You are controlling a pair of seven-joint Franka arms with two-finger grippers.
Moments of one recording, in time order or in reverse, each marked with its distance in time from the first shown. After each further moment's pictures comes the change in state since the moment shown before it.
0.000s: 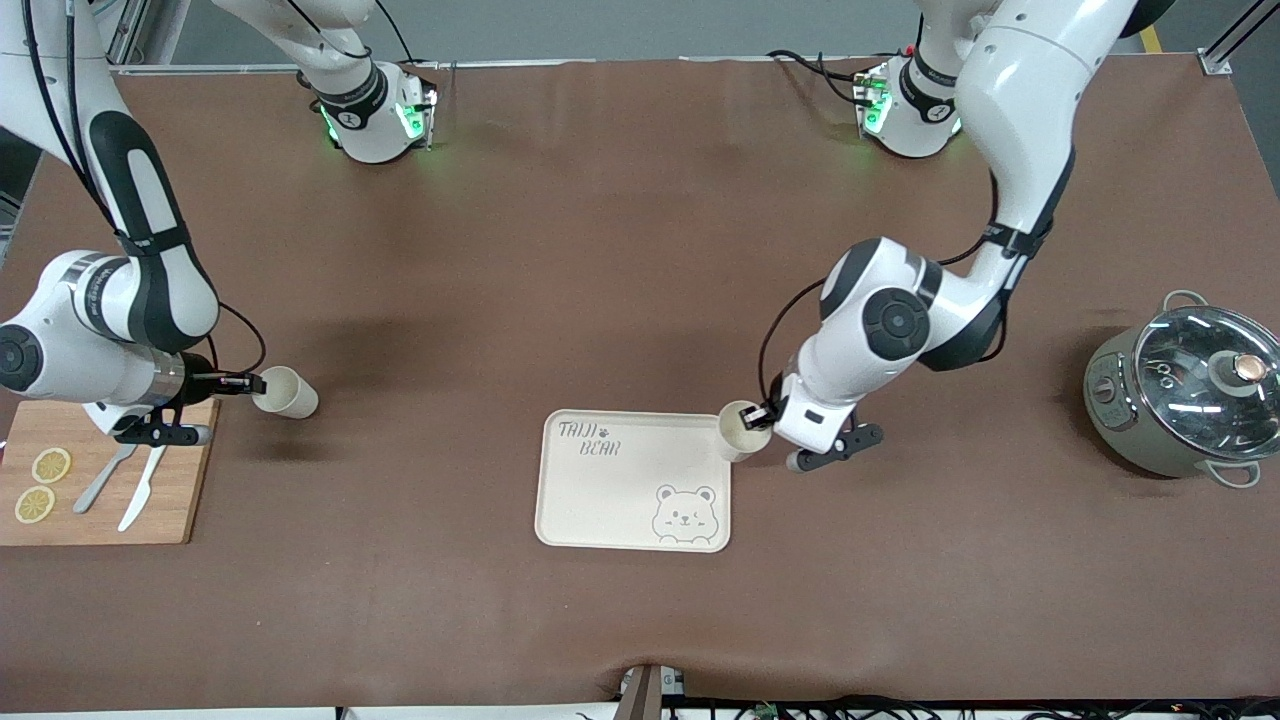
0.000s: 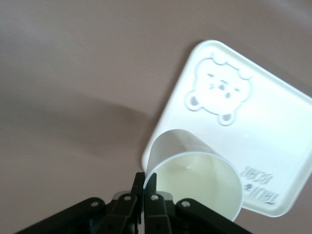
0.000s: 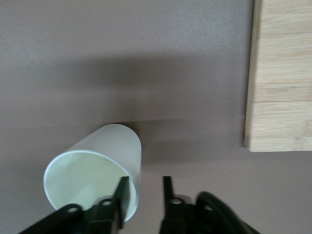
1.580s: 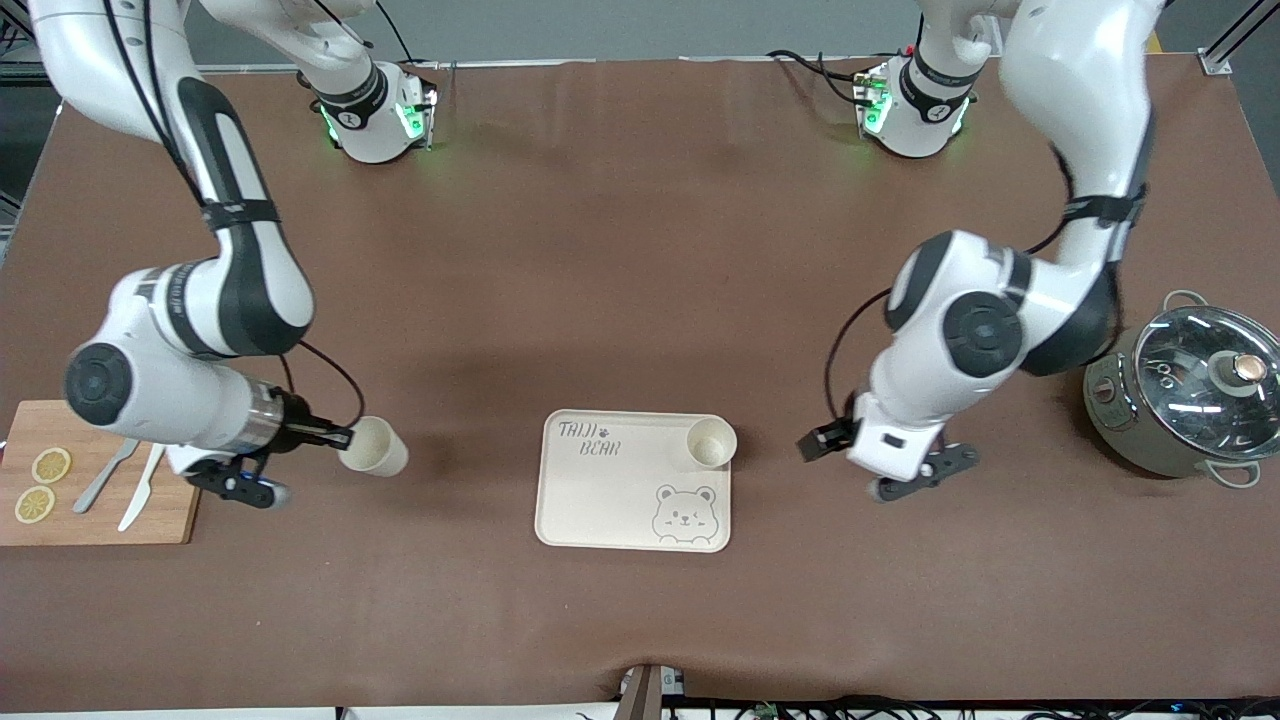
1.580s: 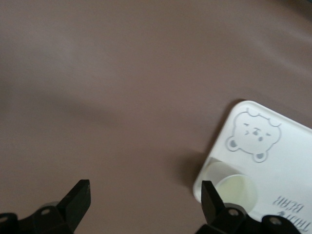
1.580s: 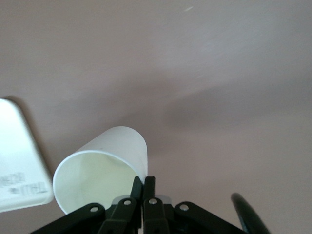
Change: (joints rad) left arm 0.036 -0.115 0.141 0.139 0.050 -0.319 0.165; right arm 0.339 0.077 0.015 0.384 0.130 -0.169 0.580
